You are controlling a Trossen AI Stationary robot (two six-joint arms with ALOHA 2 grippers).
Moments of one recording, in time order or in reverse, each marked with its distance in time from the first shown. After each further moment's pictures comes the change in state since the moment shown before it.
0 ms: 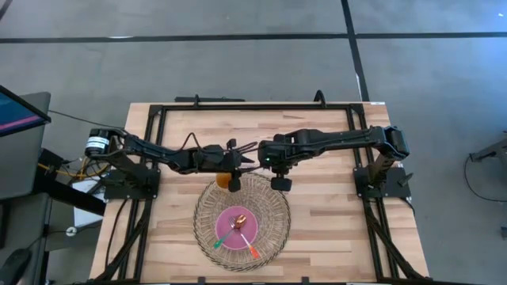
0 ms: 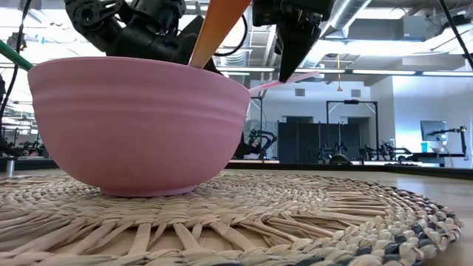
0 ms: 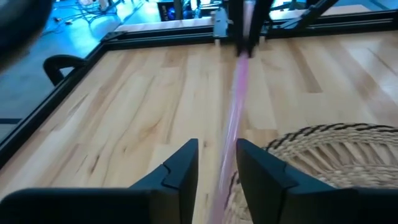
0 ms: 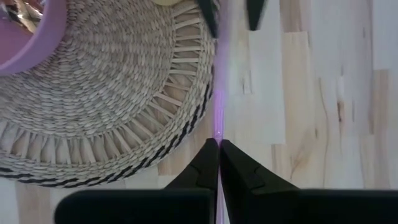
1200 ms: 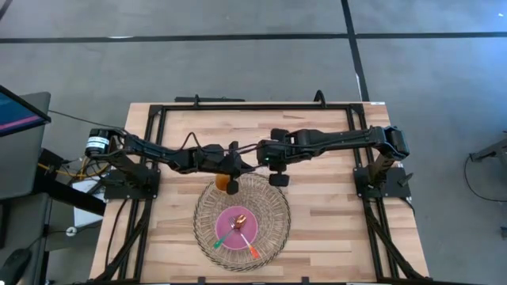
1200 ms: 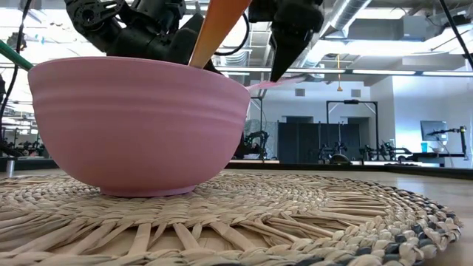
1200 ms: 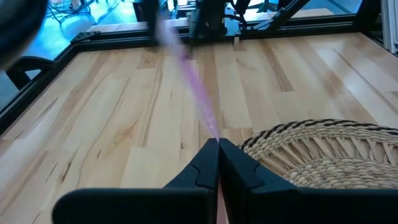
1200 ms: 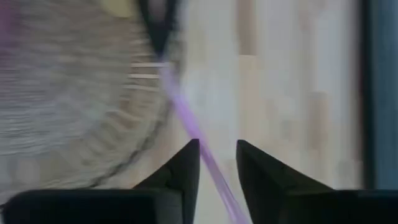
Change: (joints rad) left arm 0.007 0.000 0.000 -0.005 0.108 0.000; right arm 0.000 0.000 0.000 0.054 0.151 -0.084
